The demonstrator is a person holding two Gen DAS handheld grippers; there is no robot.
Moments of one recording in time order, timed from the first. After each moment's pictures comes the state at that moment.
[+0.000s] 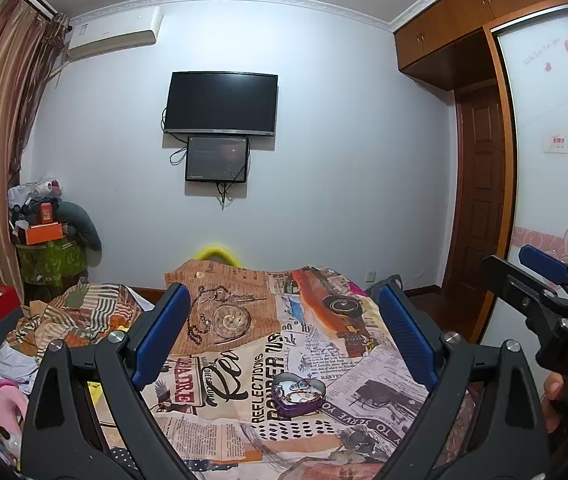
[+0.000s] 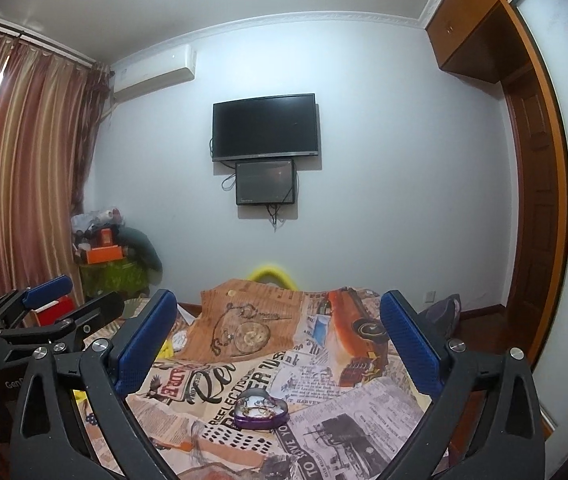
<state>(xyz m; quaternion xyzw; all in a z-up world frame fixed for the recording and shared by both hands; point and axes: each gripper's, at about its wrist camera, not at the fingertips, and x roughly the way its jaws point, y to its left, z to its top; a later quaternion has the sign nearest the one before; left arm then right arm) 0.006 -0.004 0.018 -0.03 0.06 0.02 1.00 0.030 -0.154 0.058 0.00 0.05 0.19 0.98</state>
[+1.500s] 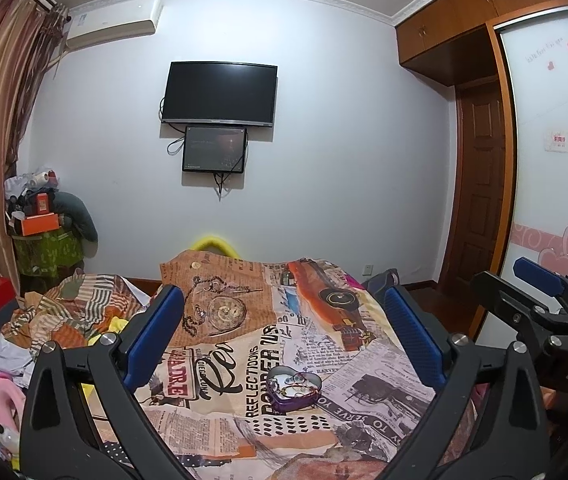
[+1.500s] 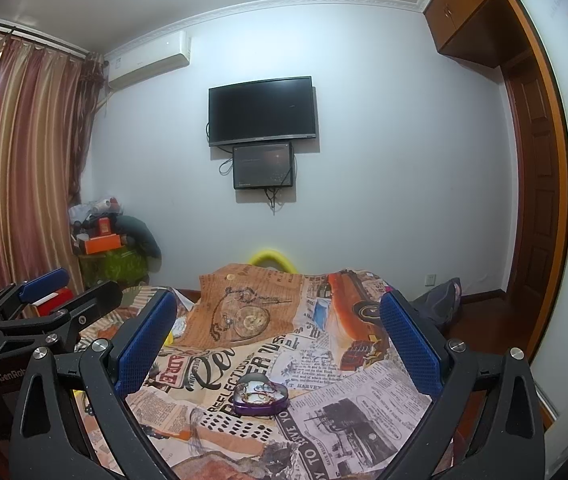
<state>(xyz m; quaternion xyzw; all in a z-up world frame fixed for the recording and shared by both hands) 0.015 -0.003 0.013 -0.04 0.08 0.01 1.00 0.034 -0.155 0.056 0.00 0.08 0.19 0.98</state>
